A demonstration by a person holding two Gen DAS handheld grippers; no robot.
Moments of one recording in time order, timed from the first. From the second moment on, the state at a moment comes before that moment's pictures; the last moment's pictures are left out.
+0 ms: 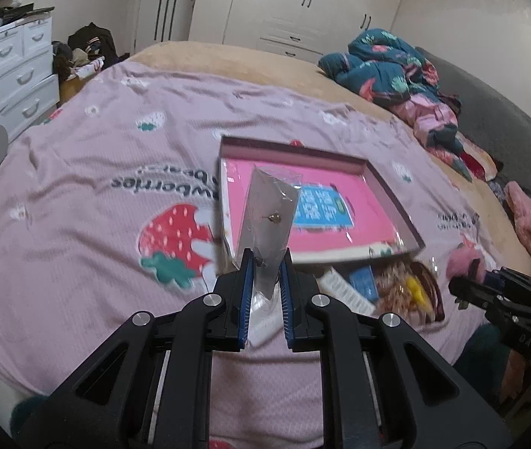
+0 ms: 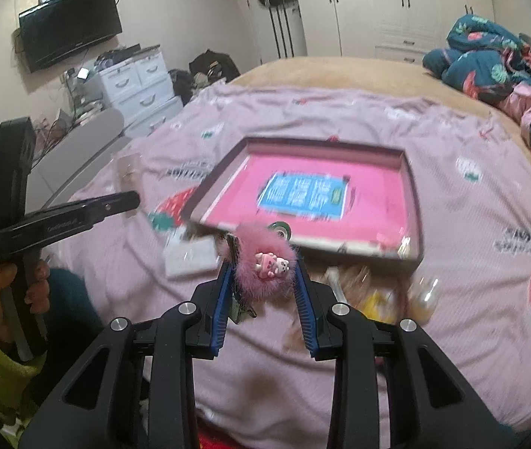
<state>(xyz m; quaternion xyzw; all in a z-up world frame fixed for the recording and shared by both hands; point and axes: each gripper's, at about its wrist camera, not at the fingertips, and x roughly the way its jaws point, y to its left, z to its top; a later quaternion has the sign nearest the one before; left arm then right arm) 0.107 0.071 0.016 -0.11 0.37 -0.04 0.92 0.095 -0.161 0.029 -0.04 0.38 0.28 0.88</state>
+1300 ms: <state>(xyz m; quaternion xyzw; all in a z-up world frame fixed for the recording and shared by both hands) 0.216 0.033 -0.060 -0.08 0.45 -0.05 0.89 0.240 -0.198 -0.058 -0.02 0.47 0.16 0.87</state>
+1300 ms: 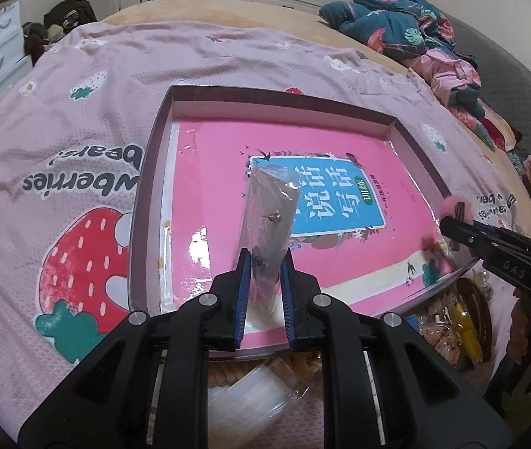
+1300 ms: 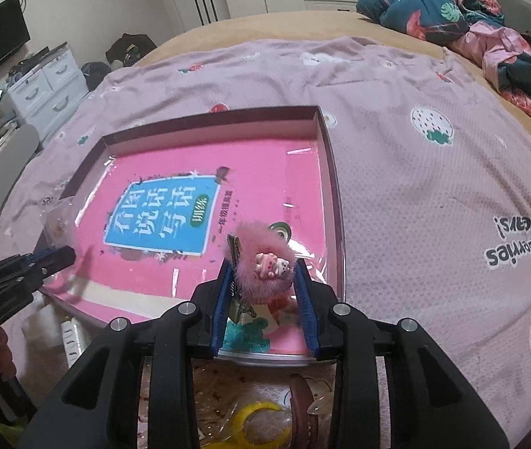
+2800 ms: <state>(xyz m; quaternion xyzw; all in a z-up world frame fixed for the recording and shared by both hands) 0.098 0.052 0.052 -0.09 0.33 -0.03 0.94 0.103 -0.232 0.079 0.02 0.29 0.19 0.94</state>
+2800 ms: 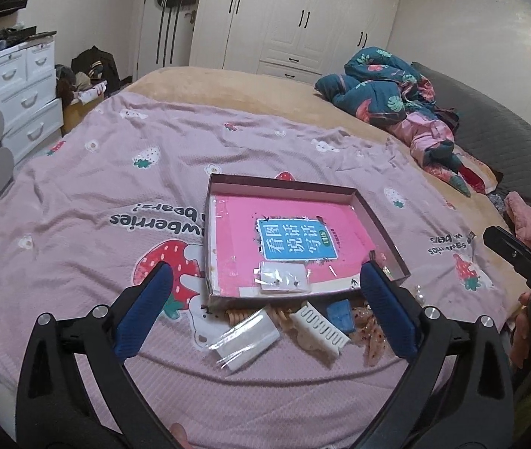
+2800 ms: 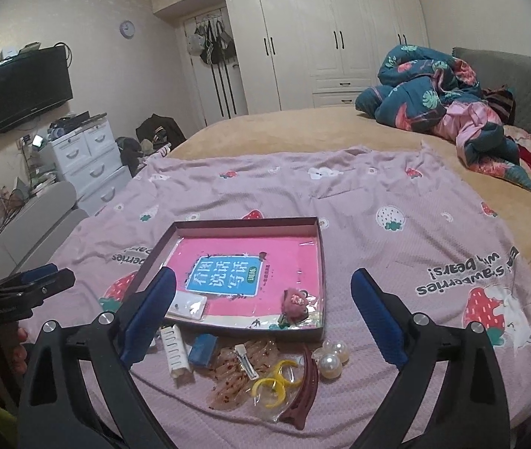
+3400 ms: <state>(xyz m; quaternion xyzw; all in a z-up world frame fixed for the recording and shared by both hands) 0.065 0.056 0.050 -0.09 0.33 -0.03 0.94 0.068 -0.236 0.082 -0.01 0.29 0.19 0.94</state>
